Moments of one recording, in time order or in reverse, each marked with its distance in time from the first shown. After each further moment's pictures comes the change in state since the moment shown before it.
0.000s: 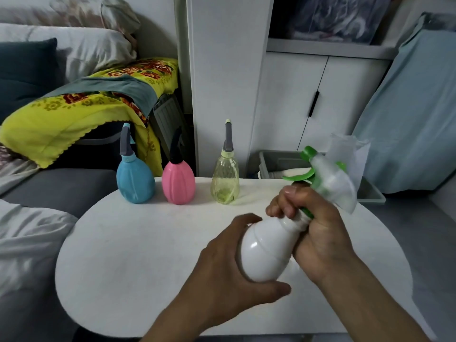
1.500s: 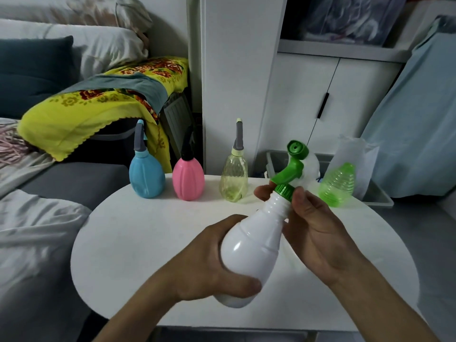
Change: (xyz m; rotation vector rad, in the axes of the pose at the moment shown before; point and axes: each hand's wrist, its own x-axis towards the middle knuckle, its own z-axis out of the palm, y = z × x) left_hand -0.002 -0.013 -0.043 -0.246 -0.276 -0.034; right_hand 0.003 0.015 -0.015 0.090 -0.276 0.122
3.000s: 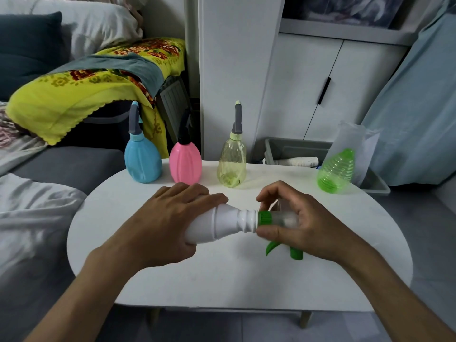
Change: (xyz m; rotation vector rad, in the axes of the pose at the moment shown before) left_hand -0.008 -0.023 -0.051 1.071 0.149 0.285; right_hand -0.009 -0.005 -0.025 -1.222 -0.224 0.009
